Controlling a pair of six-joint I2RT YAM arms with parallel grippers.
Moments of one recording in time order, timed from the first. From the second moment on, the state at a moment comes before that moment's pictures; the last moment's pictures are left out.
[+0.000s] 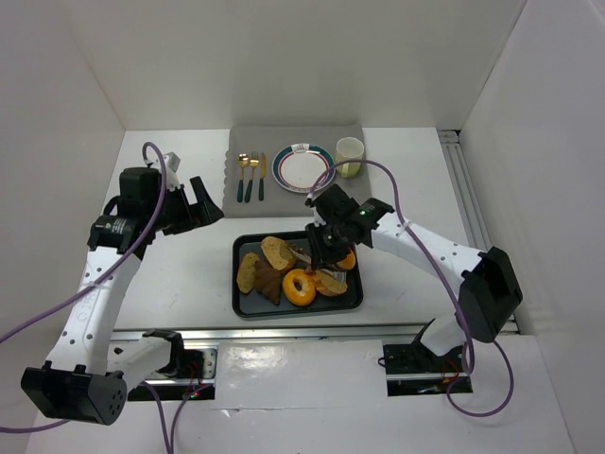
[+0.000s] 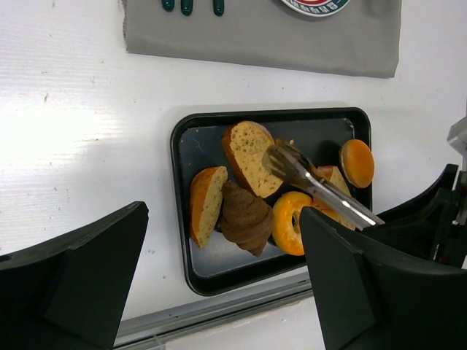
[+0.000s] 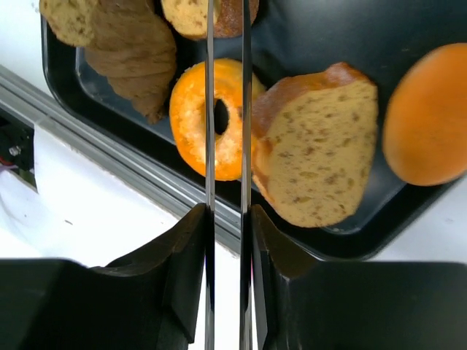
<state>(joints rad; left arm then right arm) -0.08 1.03 1.14 -0.80 0.24 -0.41 0.76 1.50 1.18 -0.78 -0.19 0.41</state>
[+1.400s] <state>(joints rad) -0.20 1.29 0.92 -0.75 0.28 -0.38 0.33 1.97 1.70 -0.58 -0.17 0.37</state>
